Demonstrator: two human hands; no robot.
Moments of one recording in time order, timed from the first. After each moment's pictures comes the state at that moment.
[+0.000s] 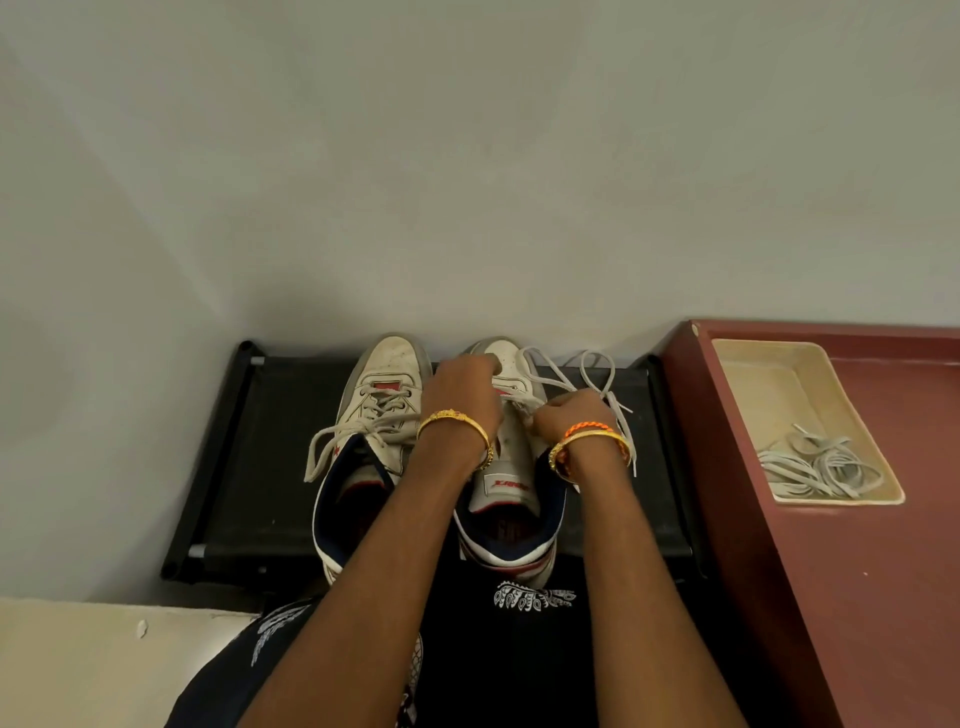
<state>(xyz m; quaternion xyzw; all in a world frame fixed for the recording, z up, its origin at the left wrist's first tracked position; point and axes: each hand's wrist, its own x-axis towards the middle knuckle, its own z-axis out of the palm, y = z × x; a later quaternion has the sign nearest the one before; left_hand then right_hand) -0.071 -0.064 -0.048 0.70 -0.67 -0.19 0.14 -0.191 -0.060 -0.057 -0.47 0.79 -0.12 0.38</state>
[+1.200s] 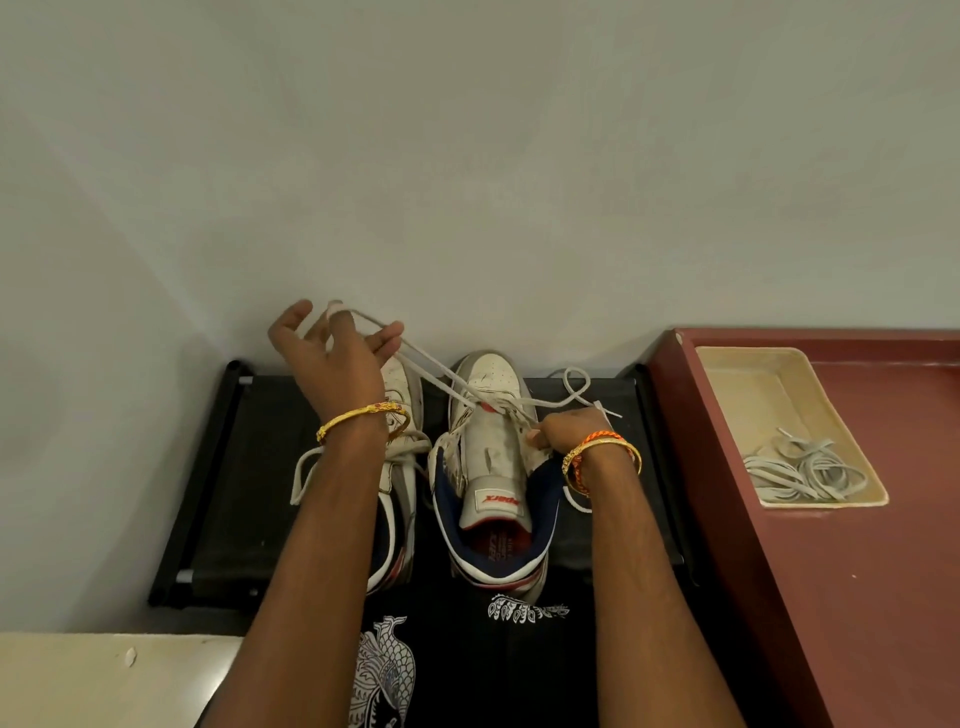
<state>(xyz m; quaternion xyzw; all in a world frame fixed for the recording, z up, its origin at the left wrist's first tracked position) -0.023 -0.067 0.004 0.55 -0.18 -0.37 0.73 -0.208 -0.066 -0.053 -0.37 0.76 -0.15 0.51</state>
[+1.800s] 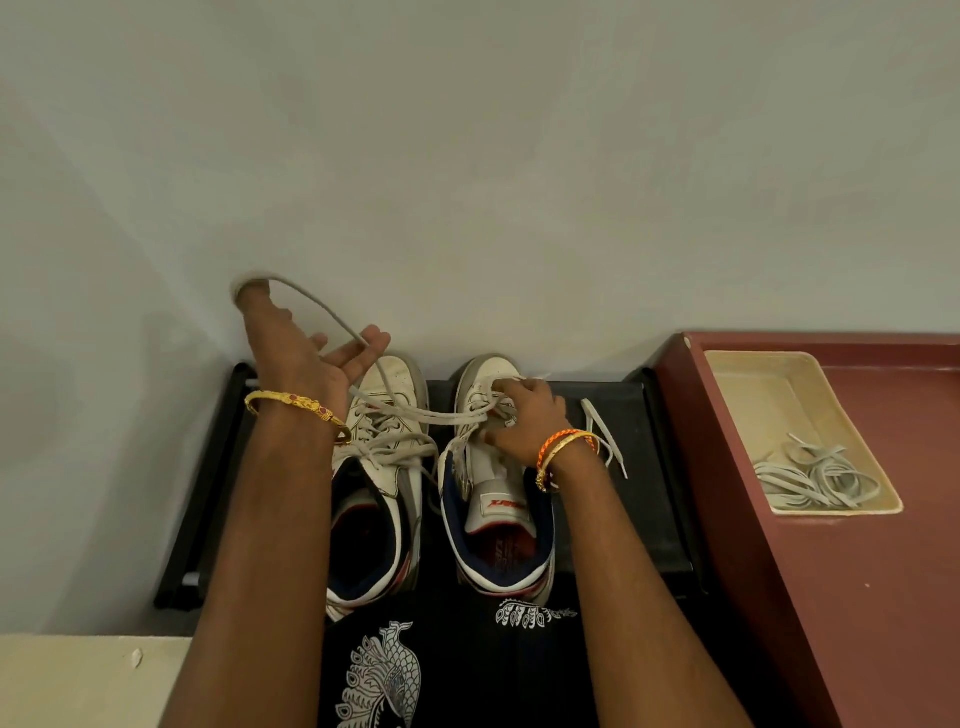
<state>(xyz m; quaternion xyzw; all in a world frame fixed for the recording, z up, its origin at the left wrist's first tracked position) 0.009 -0.061 0.043 0.50 -0.01 -0.54 0.68 -0.177 -0.073 -0.058 -0.65 0.65 -0.07 0.38</state>
